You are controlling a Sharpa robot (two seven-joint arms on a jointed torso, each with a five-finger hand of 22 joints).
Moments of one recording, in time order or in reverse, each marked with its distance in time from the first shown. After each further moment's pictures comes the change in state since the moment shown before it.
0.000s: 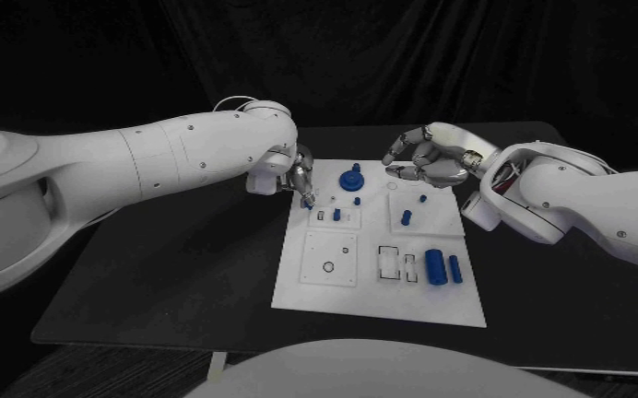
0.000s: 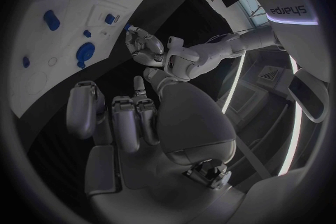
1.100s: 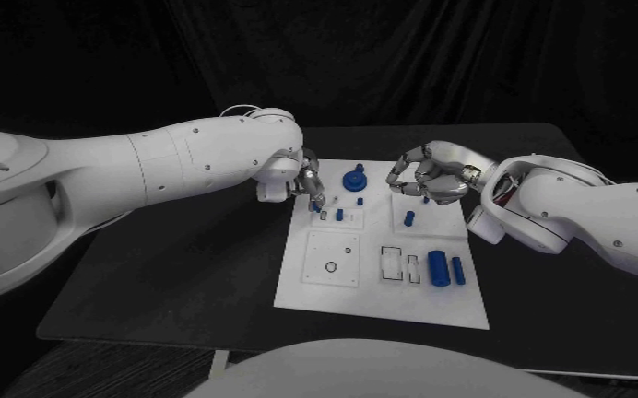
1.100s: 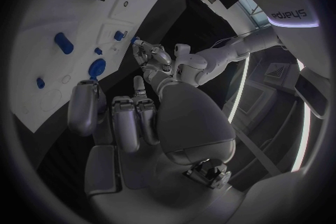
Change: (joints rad) left arm -0.019 -0.007 -0.001 0.034 0.089 -0.115 -0.036; left_hand -0.090 0.004 0.083 -0.119 -0.009 0.036 0.035 -0.085 0.172 0.000 -0.007 0.083 0.000 -0.004 -0.011 0.000 0.000 -0.016 0.007 -0.007 0.008 0.000; right arm -0.036 0.005 0.000 -0.022 -0.002 0.069 -0.050; right_hand 0.004 0.014 0.008 0.019 0.024 0.007 0.000 0.000 -0.013 0.000 0.000 0.000 0.000 0.000 0.000 0.000 0.000 0.016 -0.011 -0.004 -0.023 0.000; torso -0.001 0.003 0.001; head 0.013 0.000
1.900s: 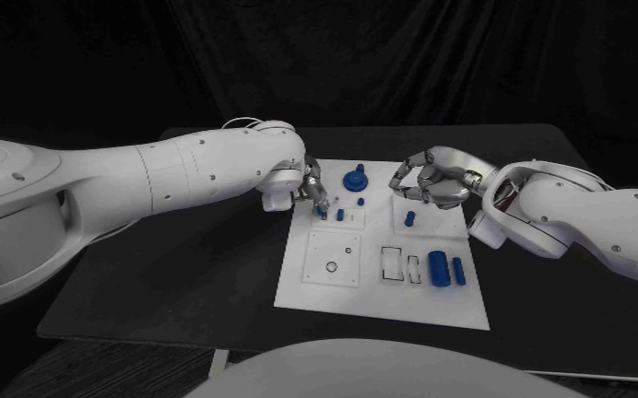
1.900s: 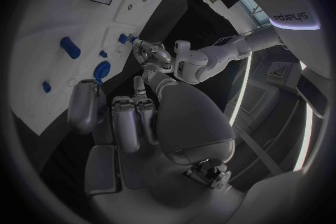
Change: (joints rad) left arm -0.039 0.005 0.000 -0.008 0.009 -0.083 0.018; left_hand 0.002 0.003 0.000 0.000 0.003 0.000 0.000 -0.011 0.000 0.000 0.000 -0.016 0.000 0.000 0.000 0.000 0.000 0.000 0.000 0.000 -0.004 0.000; right arm -0.019 0.001 0.000 -0.015 0.000 0.001 -0.001; right_hand 0.008 0.008 0.011 -0.006 0.019 0.000 0.000 0.000 -0.005 0.000 0.000 0.000 0.000 0.000 0.000 0.000 0.000 0.000 -0.011 -0.003 -0.016 0.000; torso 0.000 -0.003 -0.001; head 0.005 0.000
